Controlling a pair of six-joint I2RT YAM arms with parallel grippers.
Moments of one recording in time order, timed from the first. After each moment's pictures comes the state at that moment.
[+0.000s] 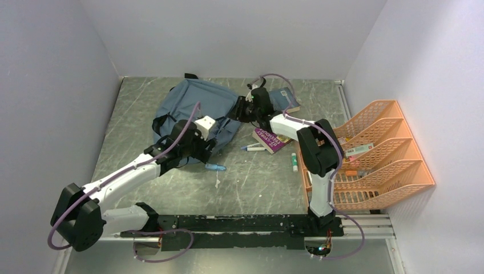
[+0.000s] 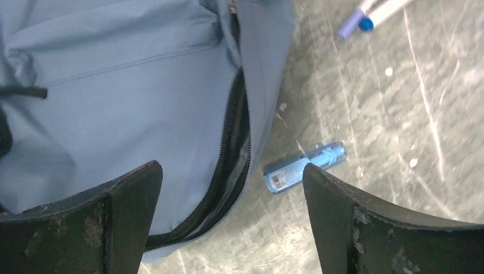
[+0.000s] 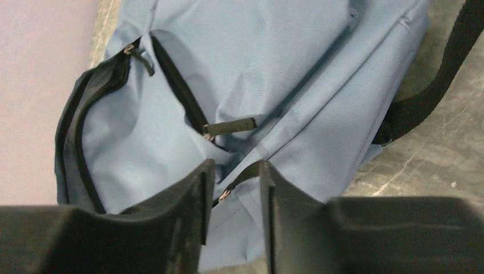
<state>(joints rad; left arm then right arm) -0.64 1.18 0.74 -0.23 -0.08 0.07 0.50 2.02 1.30 0.20 -0.30 0.62</state>
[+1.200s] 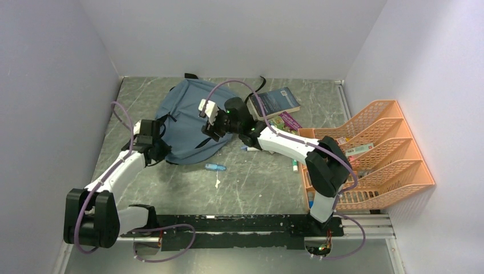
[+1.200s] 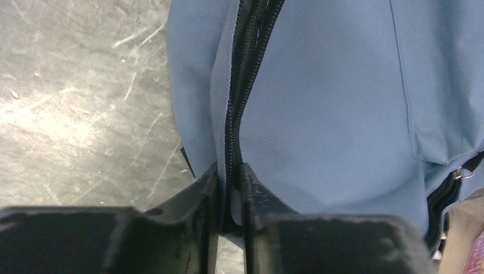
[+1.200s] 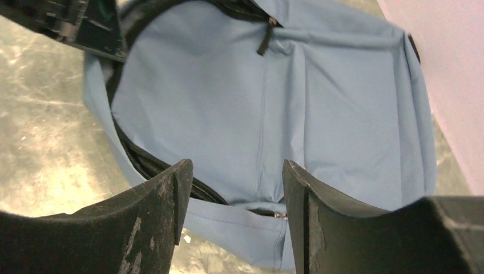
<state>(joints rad) -0.12 1.20 0.67 -0.43 -0.19 -0.88 0.82 1.79 1.25 0.15 -0.26 -0.38</state>
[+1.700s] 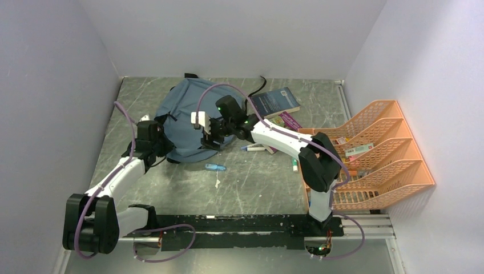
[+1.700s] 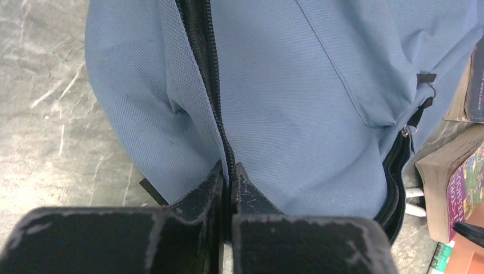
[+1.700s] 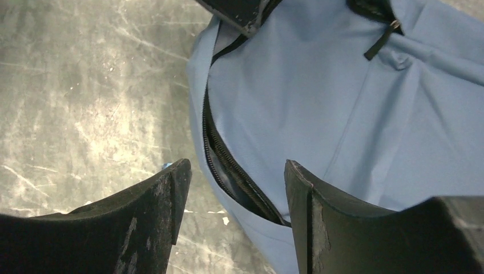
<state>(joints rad) -0.11 1.15 0.56 -0.14 -0.04 -0.71 0.83 1.87 1.44 -0.22 -0.57 -0.63</state>
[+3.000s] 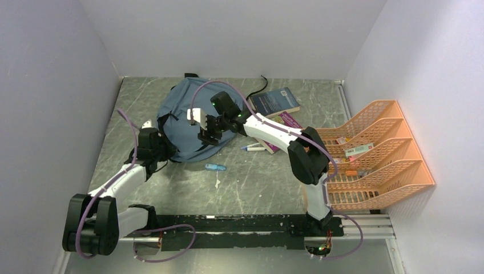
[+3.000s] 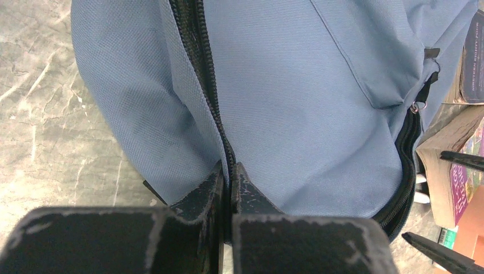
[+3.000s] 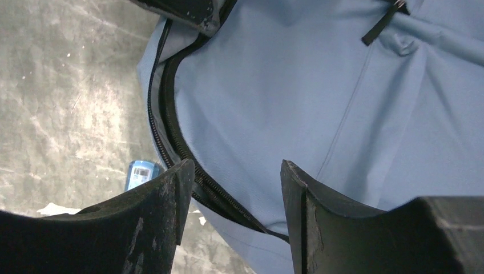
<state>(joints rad) -0.11 1.14 0.43 0.04 0.02 -0.69 0.80 2.01 1.61 -0.33 -0.54 -0.67</state>
